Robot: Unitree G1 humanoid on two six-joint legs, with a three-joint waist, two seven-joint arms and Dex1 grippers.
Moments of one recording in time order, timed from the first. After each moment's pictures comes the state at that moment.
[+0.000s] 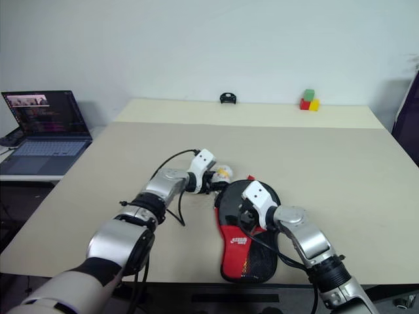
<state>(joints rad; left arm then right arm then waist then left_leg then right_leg) -1.11 0.24 -0.13 1.19 0.03 0.17 -0.81 -0.45 -0.35 0.31 -0.03 0.14 0.54 0.64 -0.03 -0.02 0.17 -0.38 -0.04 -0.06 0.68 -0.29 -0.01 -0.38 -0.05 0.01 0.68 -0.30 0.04</state>
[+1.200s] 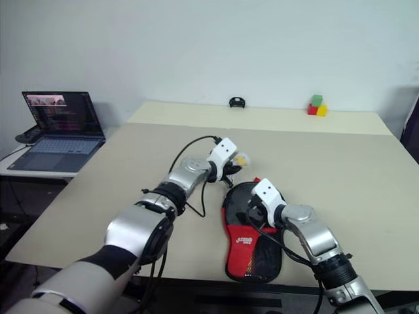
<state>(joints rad) -1.26 0.09 -0.11 1.35 0.16 0.02 -0.58 -0.43 -0.38 0.27 0.00 0.13 0.62 0.62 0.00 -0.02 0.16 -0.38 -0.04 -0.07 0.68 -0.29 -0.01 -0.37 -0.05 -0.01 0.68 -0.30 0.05</state>
